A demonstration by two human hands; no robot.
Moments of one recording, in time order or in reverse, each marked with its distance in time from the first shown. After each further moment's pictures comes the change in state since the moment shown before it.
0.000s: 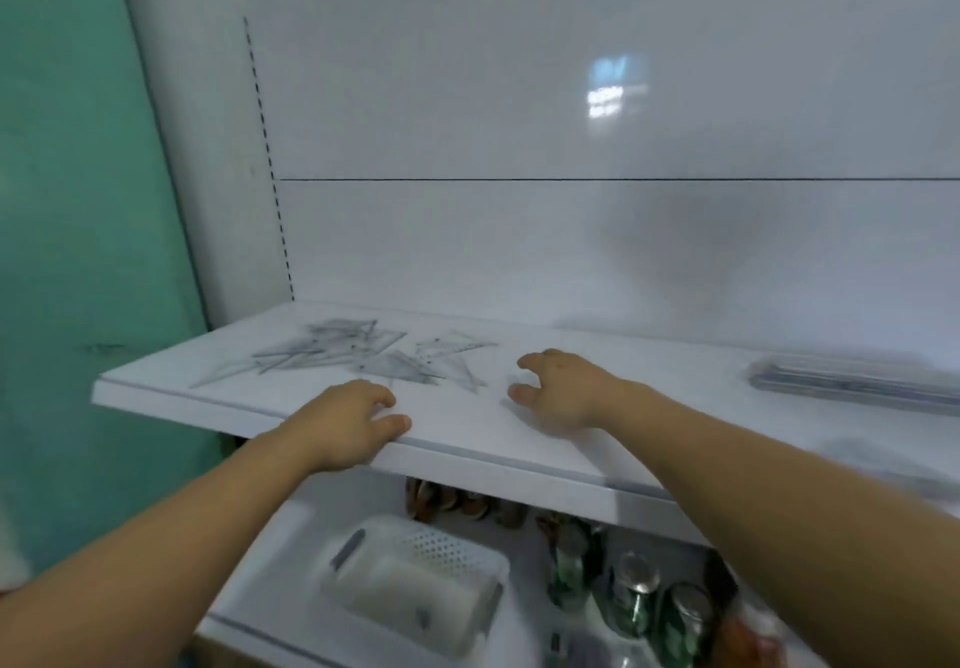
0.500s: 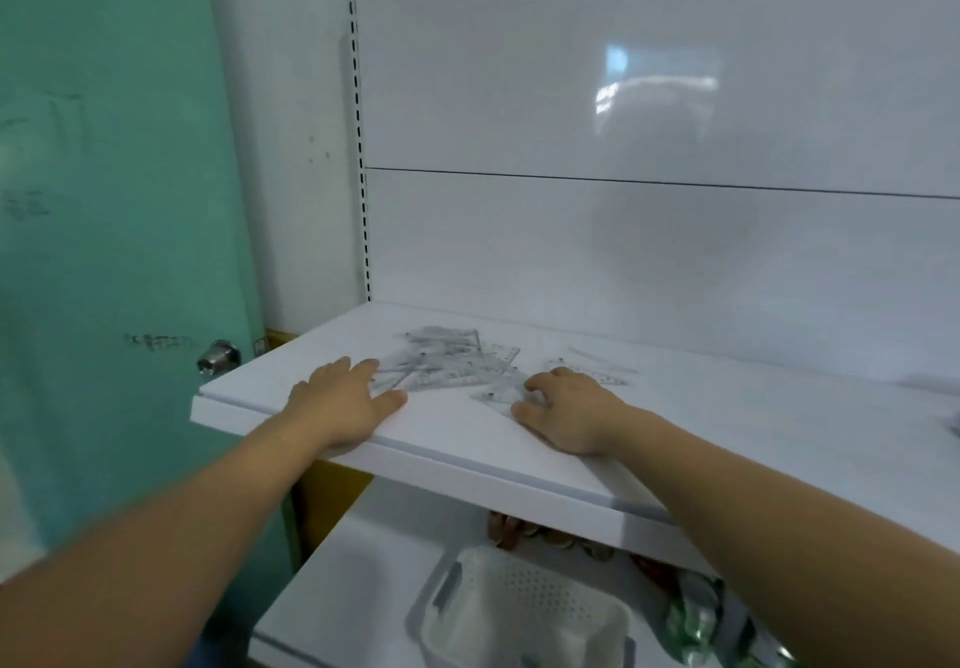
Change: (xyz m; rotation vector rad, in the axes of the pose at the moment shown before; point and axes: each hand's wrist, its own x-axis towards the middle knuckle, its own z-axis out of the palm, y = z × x) left_hand 0.071 -0.181 -0.054 0.135 0.051 -0.176; right_hand 0.103 -0.153 0.029 -0.022 -0.022 0.020
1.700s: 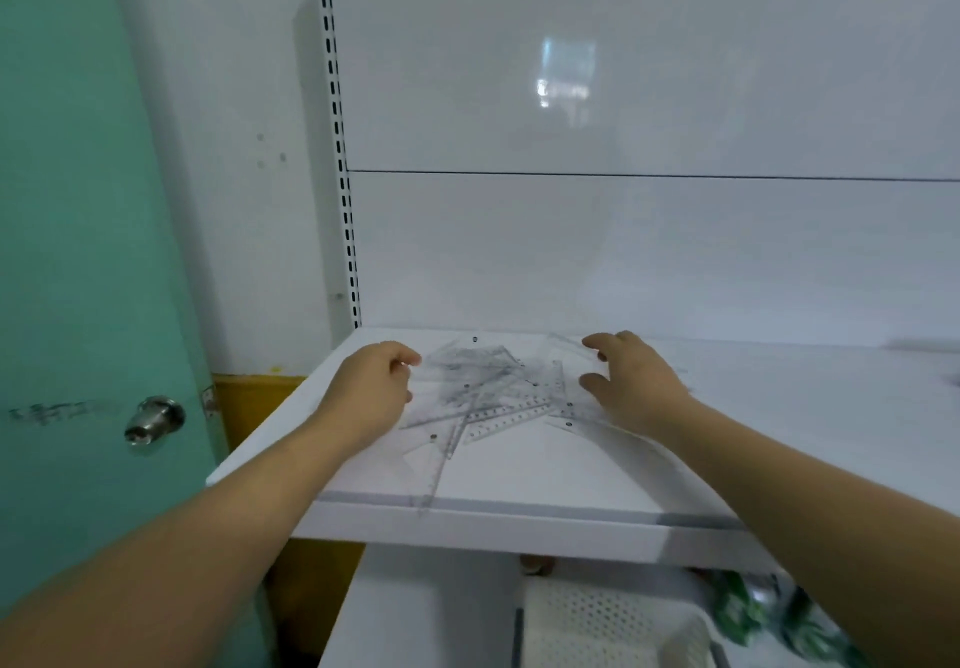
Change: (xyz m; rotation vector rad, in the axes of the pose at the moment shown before) left_hand 0.089 -0.046 -0.016 -0.728 0.122 0.285; right_hand 0.062 -0.034 0.008 0.163 0.469 0.341
